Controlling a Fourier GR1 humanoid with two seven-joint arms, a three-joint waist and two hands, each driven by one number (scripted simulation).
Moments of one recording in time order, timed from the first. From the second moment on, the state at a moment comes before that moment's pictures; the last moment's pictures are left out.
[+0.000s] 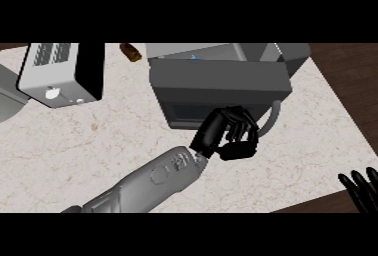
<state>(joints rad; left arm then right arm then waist) -0.83 0.00 -0.90 -0.93 0.50 0.55 -0.28 0.49 -0.34 -0.03 -2.09 -0.48 0.49 -0.31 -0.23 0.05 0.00</state>
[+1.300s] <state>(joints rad) -0.93 0.00 -0.82 -0.80 0.81 0.54 -0.45 0.44 -0.40 -0.06 -2.17 -0.61 0.49 -0.22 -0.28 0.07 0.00</state>
